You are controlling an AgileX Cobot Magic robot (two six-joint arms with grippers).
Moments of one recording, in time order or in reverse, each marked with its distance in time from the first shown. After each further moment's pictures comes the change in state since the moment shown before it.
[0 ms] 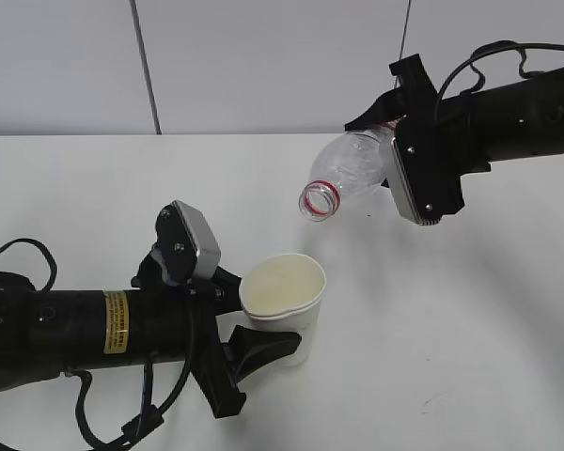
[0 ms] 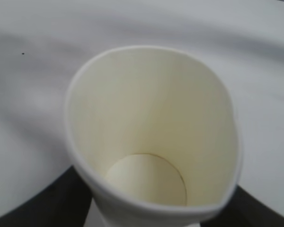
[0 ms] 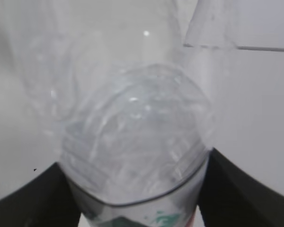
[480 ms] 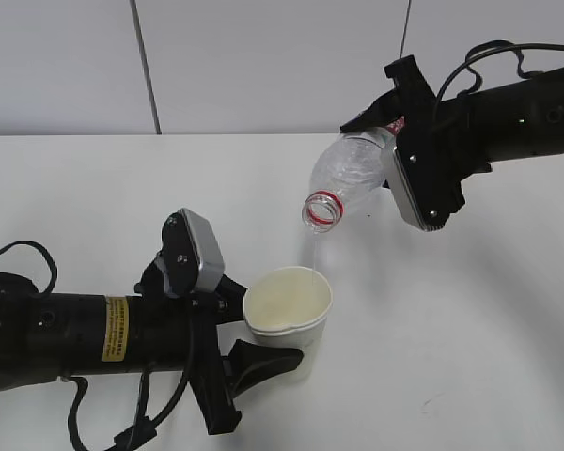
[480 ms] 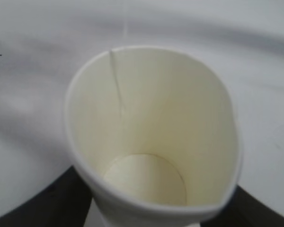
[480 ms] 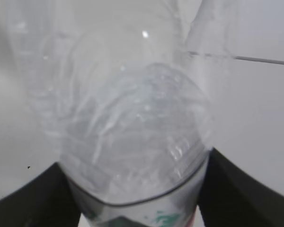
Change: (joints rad) left arm 0.000 0.000 0.000 0.076 0.000 0.000; right arm 0.000 0.000 0.000 -0.004 -0.014 -0.061
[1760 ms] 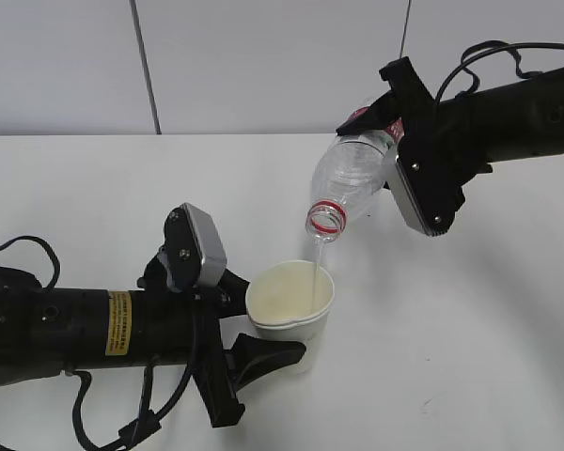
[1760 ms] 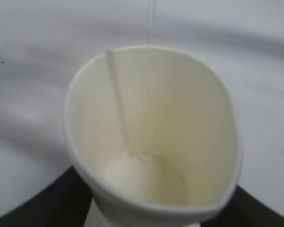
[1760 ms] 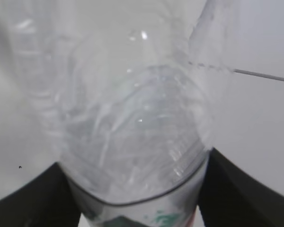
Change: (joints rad) left arm 0.000 0.000 -0.015 0.000 0.000 0.000; right arm 0.000 0.000 0.000 -0.006 -0.021 -0.067
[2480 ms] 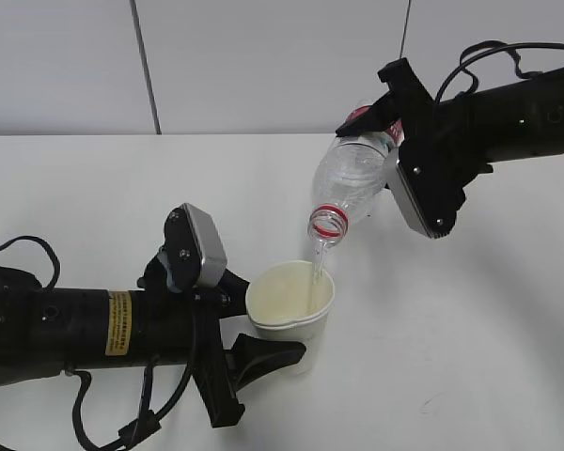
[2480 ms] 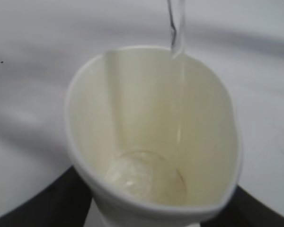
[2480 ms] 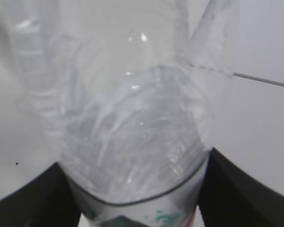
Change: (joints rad) left arm 0.000 0.000 0.000 0.002 0.000 0.000; right arm 0.000 0.000 0.000 -0.002 -0.001 -0.032
